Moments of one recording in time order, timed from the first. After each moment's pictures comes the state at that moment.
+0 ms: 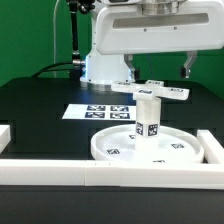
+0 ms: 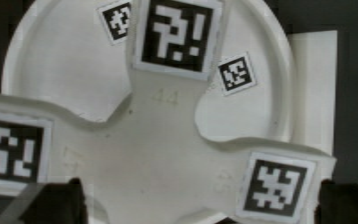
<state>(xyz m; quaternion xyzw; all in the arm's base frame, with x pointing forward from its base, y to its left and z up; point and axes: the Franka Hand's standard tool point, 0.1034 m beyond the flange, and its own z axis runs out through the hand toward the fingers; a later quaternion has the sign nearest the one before) 0.563 0.050 0.133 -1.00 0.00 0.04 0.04</state>
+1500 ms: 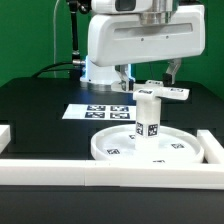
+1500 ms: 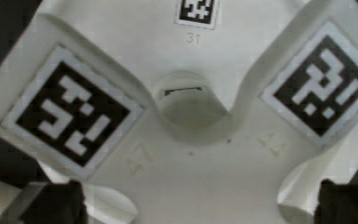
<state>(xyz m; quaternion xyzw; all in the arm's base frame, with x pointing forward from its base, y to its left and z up) 0.556 0.035 0.115 -0.98 -0.19 0.01 0.03</state>
